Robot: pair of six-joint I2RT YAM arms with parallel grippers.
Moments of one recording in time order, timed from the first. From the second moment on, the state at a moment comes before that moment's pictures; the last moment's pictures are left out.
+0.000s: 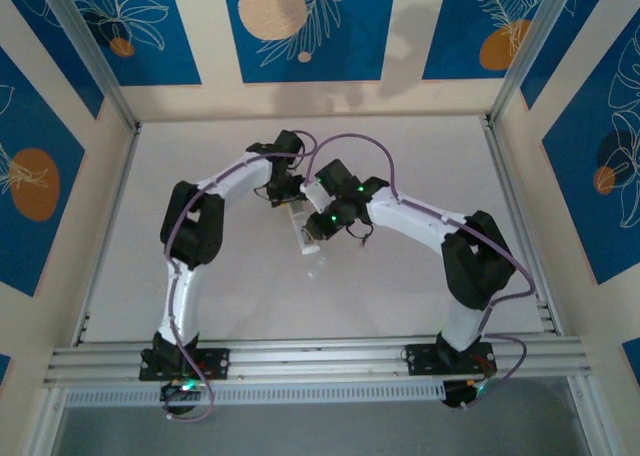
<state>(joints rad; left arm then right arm) -0.50 2.20 1.79 -0.87 0.14 -0.59 0.69 1.77 1.31 -0.62 -0.26 0.00</state>
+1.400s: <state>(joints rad) -0.55 2.35 1.98 -1.10 0.06 -0.66 0.73 1.73 1.07 -0.36 -0.23 0.64</state>
